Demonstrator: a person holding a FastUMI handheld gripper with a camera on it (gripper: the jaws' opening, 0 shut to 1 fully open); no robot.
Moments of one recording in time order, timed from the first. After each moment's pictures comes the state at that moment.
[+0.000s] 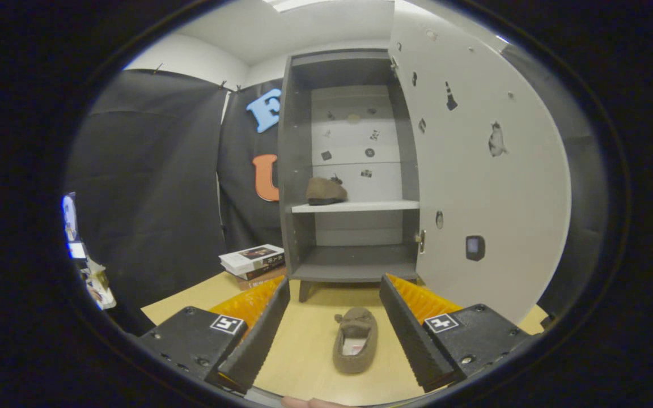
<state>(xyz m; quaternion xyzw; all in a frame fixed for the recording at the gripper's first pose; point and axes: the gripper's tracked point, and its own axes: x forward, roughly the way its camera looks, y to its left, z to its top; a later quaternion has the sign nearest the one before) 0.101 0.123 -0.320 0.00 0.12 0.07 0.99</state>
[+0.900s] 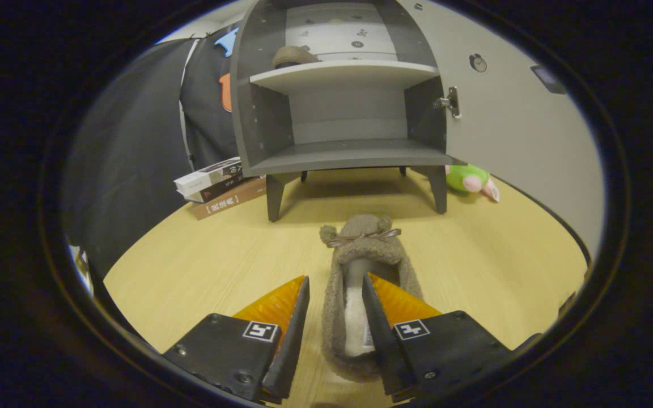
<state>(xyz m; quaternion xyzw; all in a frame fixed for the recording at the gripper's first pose) 0.177 0.113 -0.532 0.02 0.31 0.04 0.95</state>
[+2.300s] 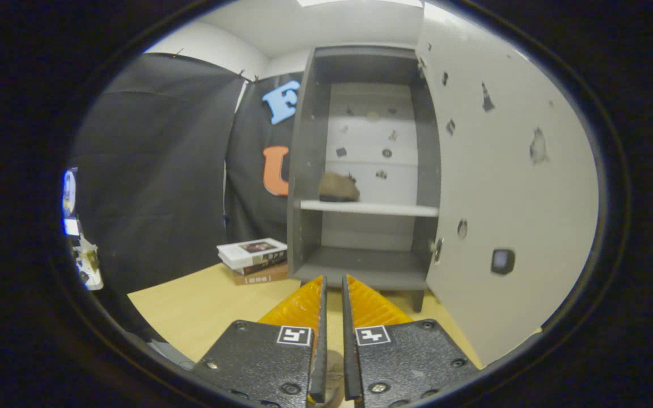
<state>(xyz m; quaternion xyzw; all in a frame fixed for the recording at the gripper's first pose) 0.114 0.132 -0.266 -0.06 0.06 0.08 0.99</state>
